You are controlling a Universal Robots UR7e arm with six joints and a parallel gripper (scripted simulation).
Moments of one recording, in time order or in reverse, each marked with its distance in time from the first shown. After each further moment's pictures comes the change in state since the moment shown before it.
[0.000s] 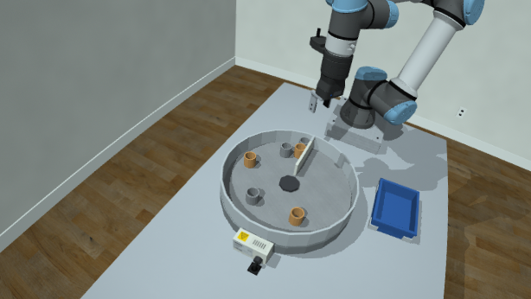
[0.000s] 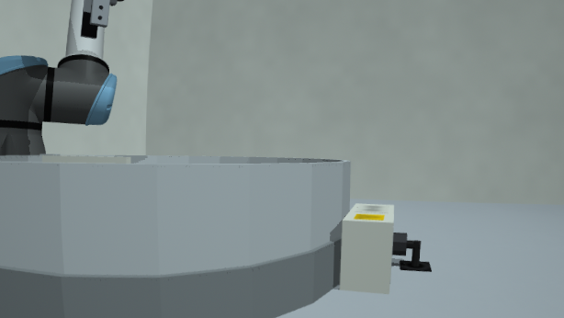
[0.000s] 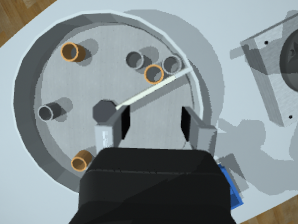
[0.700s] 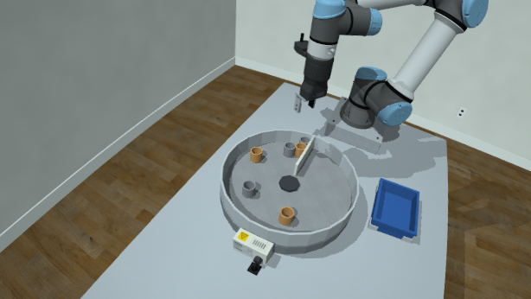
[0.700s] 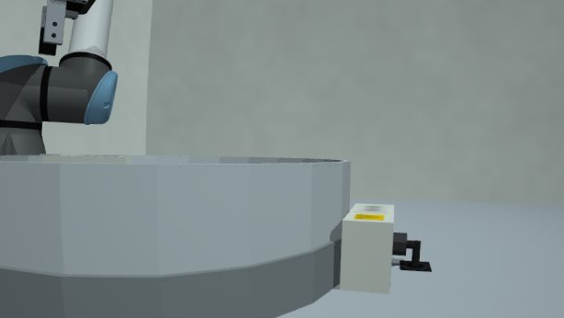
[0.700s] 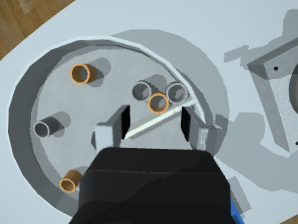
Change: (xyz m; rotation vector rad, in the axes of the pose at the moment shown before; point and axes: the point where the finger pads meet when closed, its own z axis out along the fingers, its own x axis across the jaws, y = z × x) arm -0.006 -0.055 0.034 -0.003 0.000 -0.001
